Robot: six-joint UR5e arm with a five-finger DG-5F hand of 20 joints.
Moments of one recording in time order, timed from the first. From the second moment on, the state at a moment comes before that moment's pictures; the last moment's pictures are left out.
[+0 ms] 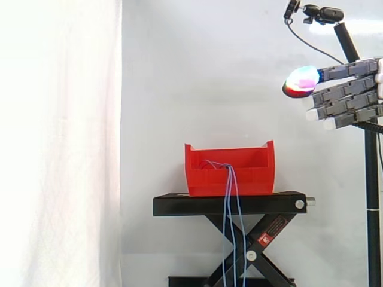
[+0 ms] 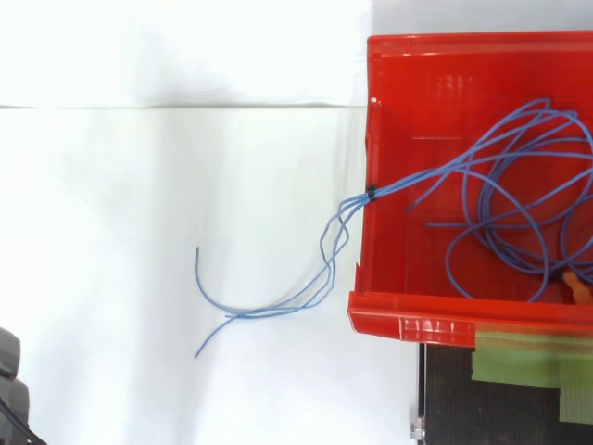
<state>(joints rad) 0.14 -1.53 -1.84 -2.90 -1.43 -0.28</state>
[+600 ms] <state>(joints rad) 0.14 -1.64 -1.84 -2.86 -1.43 -0.24</state>
